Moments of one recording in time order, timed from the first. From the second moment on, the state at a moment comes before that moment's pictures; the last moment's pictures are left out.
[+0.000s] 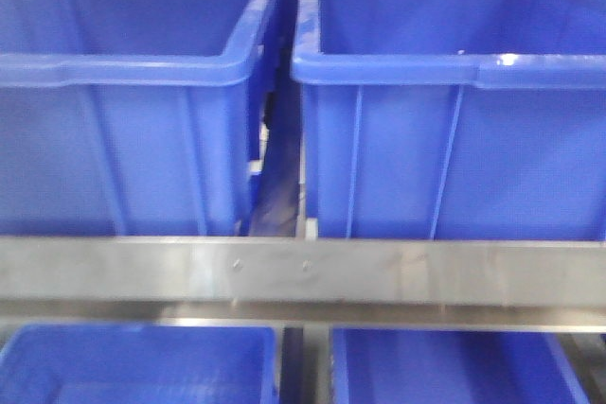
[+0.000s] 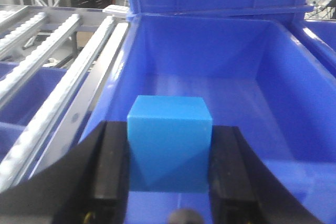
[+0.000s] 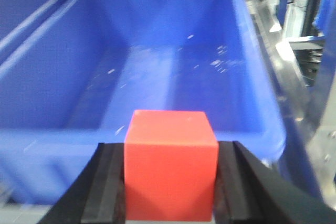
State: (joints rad) left arm -0.04 0.28 -0.38 0.03 0.23 -0.06; right arm 0.11 0.32 -0.34 -0.02 0.23 0.17
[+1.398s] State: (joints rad) left arm -0.04 0.28 -0.38 0.03 0.23 -0.06; right arm 0.11 0.32 -0.34 -0.02 0.23 0.17
